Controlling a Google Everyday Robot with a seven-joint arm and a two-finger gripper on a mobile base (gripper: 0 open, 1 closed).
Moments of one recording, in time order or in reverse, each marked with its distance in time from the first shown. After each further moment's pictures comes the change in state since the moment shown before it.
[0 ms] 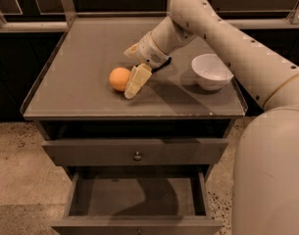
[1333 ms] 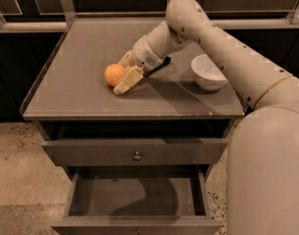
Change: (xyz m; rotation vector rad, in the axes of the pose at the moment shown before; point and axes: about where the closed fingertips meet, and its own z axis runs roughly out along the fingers) arm -0.005 -0.006 0.024 -0.025 -0.064 0.006
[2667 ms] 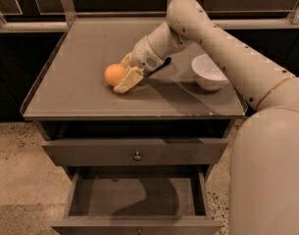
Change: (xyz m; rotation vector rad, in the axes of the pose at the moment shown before) arm 0.000 0.007 -0.004 -0.009 -0.007 0.013
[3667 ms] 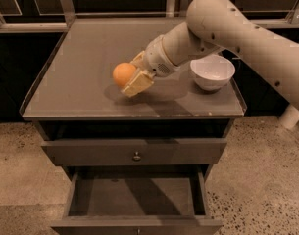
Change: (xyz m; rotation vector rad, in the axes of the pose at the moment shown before) arm -0.017 0.057 -0.054 0.204 0.027 0.030
